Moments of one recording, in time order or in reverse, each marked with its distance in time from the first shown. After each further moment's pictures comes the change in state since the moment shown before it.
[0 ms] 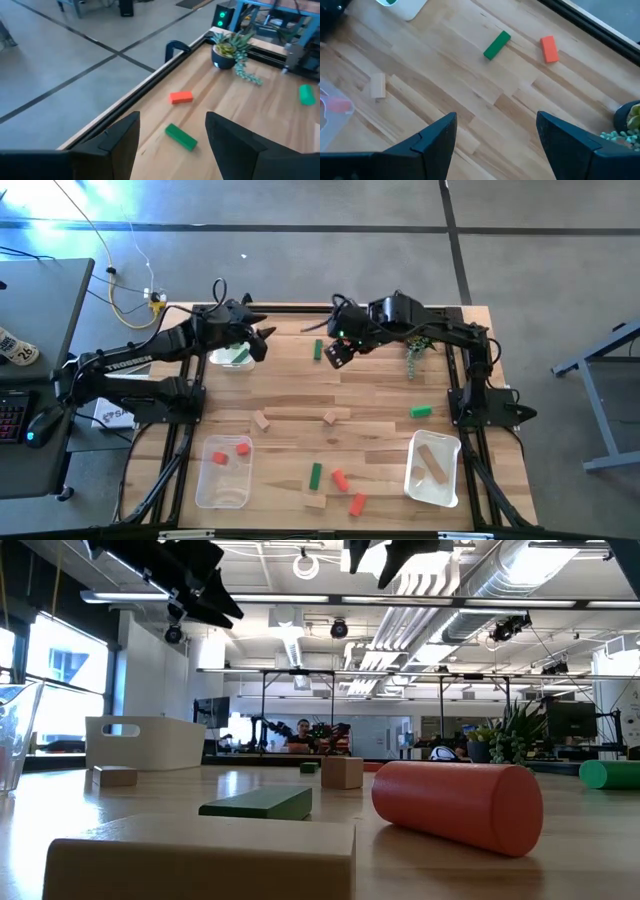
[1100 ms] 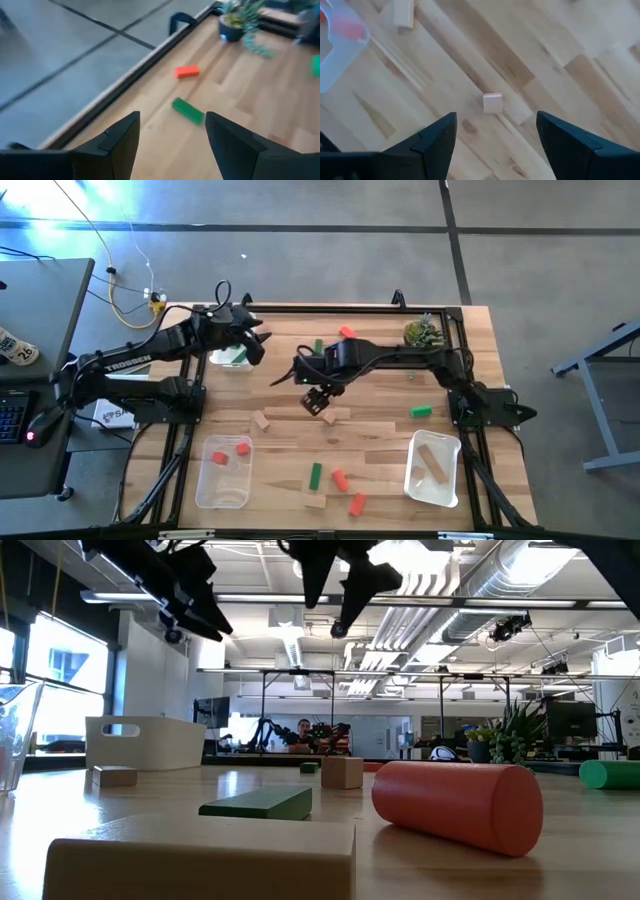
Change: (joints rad) left arm 0.023 -0.009 0.000 -0.130 0.033 0.019; right arm 0.132 0.242 -0.001 0.100 -0.237 -0.029
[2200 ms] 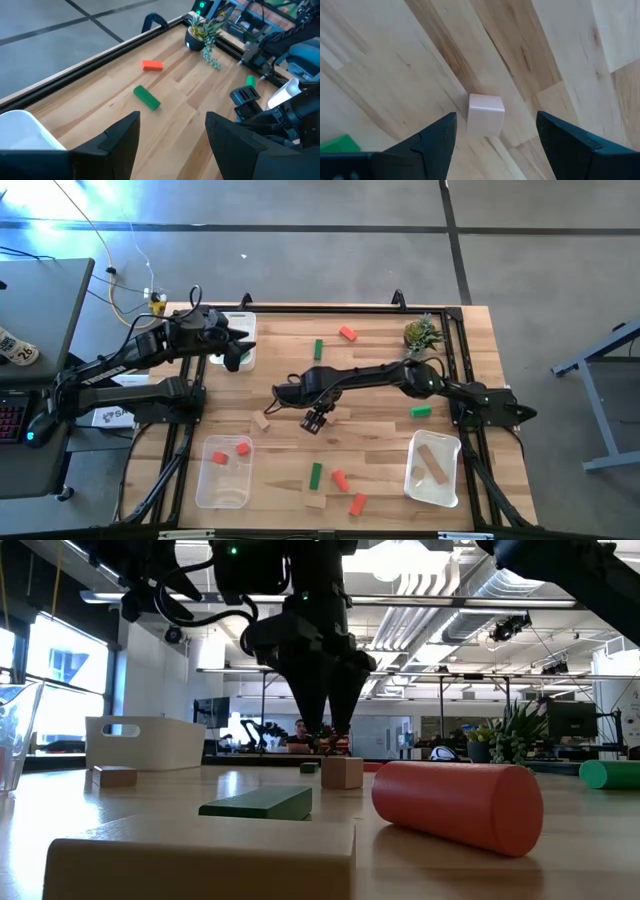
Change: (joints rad) left arm -0.002 -0.240 0.001 -0.204 0.149 -0.259; right arm 0.013 0.281 0.000 0.002 -0.023 -0.198
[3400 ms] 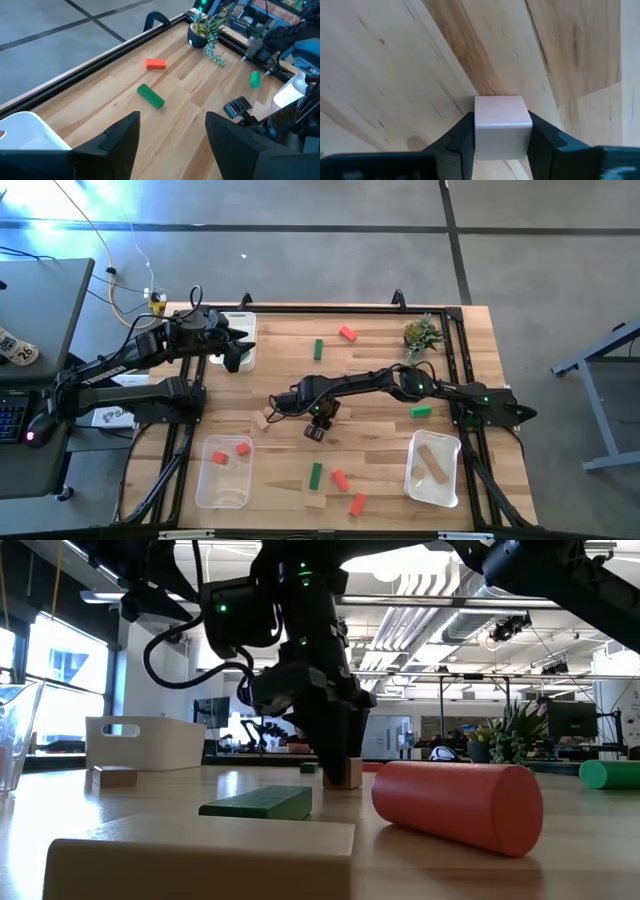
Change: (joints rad) left arm 0.000 0.000 0.000 -0.010 -0.011 0.037; right arm 0.000 0.110 0.000 -0.019 -0.086 -0.085
